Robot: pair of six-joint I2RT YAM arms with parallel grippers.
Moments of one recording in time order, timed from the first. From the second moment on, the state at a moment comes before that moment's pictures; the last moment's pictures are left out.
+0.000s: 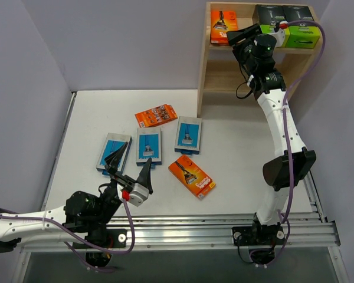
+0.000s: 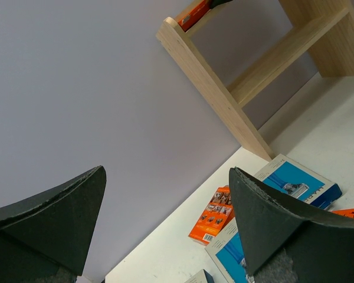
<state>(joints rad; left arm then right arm) -1.47 0.54 0.53 0.52 -0.75 1.06 0.18 1.87 2.11 -0.23 0.10 0.99</state>
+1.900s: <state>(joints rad) -1.47 0.54 0.53 0.50 -0.74 1.05 0.20 1.87 2.08 -0.14 0.02 1.02</state>
